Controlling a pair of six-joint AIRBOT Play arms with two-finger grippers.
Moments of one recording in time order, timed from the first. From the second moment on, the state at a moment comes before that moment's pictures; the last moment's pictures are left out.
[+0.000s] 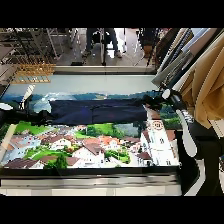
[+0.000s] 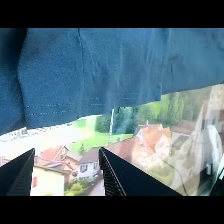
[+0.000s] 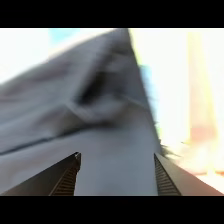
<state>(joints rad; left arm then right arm) 0.37 -1.75 1.43 0.79 -1.28 -1.11 -0.05 -1.95 1.81 -1.22 1.00 1.80</state>
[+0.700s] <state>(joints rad) 0.33 -1.75 1.43 0.78 -1.25 -1.09 -0.15 -2.16 1.84 -0.69 1.15 1.35</state>
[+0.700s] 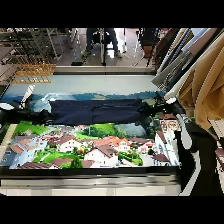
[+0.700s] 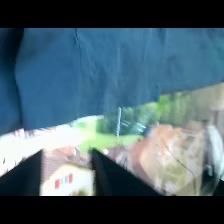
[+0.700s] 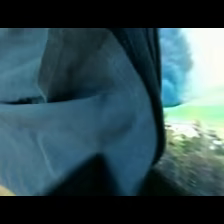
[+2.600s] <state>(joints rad) 0.23 -1.59 1.51 0.85 -1.24 -1.16 0.53 -2.02 2.03 -0.92 0.74 1.49</state>
